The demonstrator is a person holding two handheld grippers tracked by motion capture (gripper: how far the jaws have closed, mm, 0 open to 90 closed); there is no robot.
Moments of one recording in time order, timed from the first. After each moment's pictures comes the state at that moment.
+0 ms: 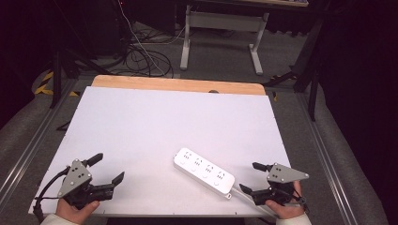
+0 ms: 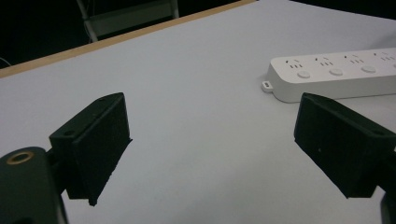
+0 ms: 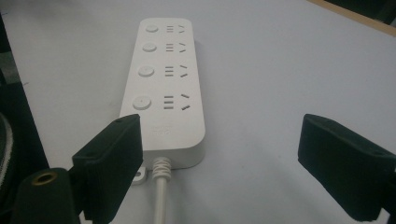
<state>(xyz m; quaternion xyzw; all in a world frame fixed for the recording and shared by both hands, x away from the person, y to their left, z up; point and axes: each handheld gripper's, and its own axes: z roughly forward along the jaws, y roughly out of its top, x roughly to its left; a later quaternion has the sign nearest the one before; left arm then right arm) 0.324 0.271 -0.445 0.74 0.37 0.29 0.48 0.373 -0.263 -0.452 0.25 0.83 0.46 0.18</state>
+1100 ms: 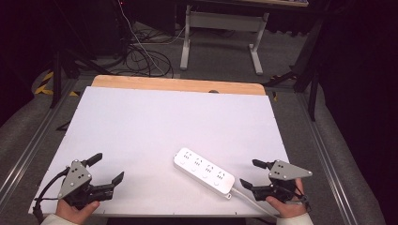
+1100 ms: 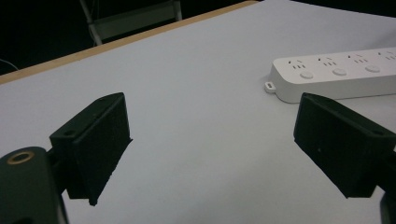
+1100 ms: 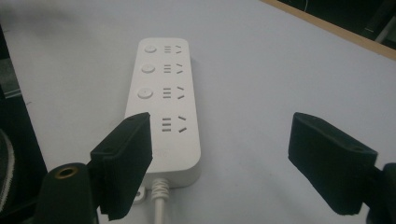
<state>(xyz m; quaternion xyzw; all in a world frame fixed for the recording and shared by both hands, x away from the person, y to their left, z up) 0.322 0.269 -0.445 0.74 0.37 0.30 0.48 0.374 -0.260 -0.434 0.25 0.83 0.47 0.19</state>
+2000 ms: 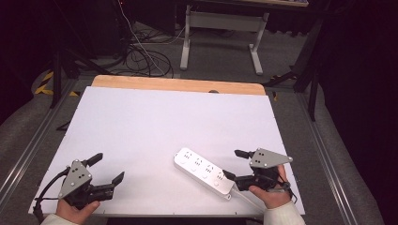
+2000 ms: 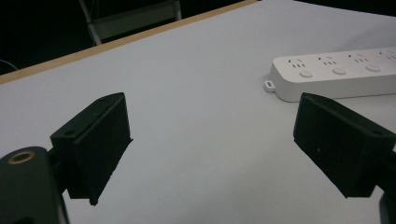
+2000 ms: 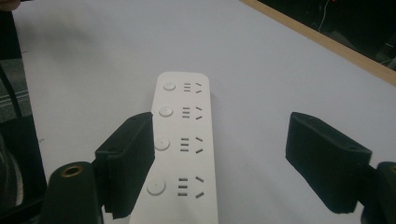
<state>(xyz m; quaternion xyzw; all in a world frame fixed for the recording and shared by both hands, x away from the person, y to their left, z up) 0.322 0.269 -0.445 0.74 0.37 0.30 0.48 0.392 -0.208 -0.410 0.21 0.84 0.47 0.18</state>
